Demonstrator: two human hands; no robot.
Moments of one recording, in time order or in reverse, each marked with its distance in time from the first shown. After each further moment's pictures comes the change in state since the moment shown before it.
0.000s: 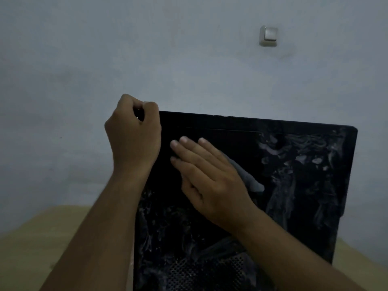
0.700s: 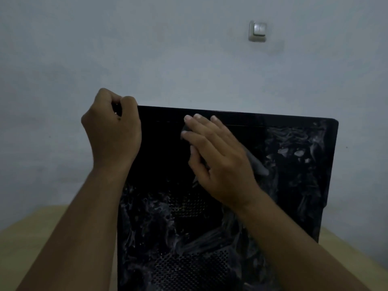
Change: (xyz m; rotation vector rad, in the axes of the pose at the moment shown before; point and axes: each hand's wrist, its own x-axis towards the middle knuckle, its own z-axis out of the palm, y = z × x) left_hand -0.001 -0.002 0.004 0.021 0.039 0.080; right_hand -0.002 0.034 -0.024 -0.032 0.104 0.097
